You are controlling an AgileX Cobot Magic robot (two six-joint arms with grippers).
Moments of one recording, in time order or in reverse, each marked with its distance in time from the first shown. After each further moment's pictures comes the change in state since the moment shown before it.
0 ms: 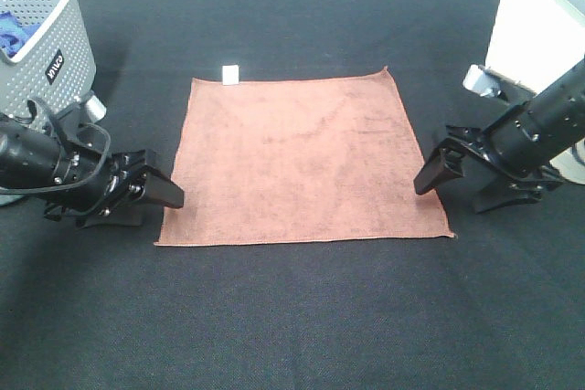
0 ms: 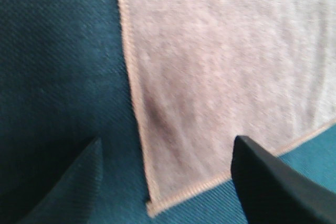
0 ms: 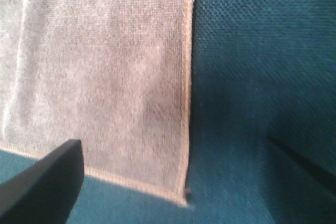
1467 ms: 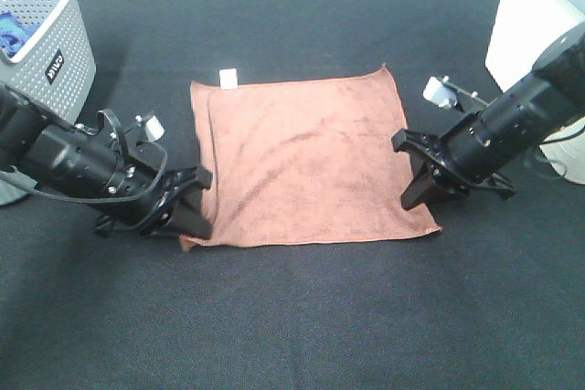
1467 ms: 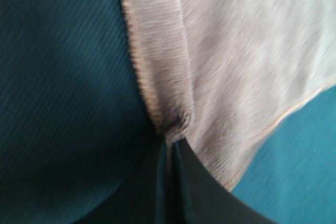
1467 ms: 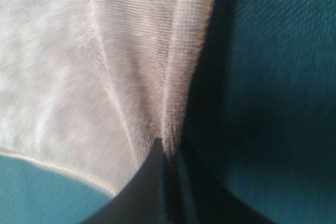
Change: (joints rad) left arm -0.125 0.090 -0.109 0.233 0.076 -0.291; right arm 0.086 0.079 -0.069 0.055 0.040 0.050
